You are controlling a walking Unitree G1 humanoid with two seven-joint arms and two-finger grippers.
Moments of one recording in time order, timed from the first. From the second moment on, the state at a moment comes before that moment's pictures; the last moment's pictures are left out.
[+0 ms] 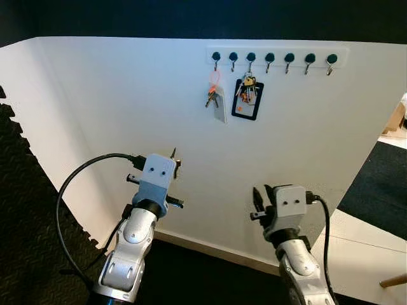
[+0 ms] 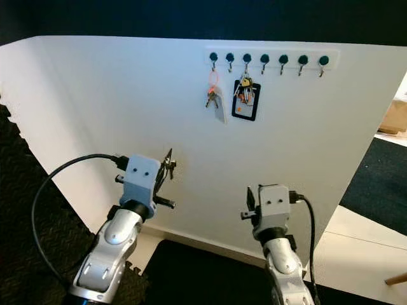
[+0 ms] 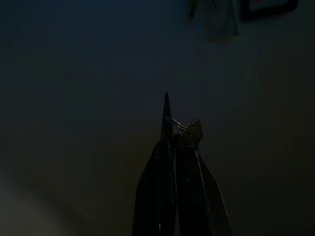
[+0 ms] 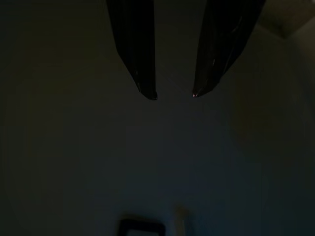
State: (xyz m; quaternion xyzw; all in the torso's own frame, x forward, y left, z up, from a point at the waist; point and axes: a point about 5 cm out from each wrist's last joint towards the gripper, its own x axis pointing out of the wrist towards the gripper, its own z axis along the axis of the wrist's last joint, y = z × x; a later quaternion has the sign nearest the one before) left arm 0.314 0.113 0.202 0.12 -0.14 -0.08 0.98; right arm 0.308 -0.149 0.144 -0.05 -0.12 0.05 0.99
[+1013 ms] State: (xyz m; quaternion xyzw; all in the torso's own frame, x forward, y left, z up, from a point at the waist) left arm 0.317 0.114 0.196 0.12 -0.12 -0.08 0.98; right arm 0.309 -0.151 0.143 -0.05 -0.12 0.05 0.99
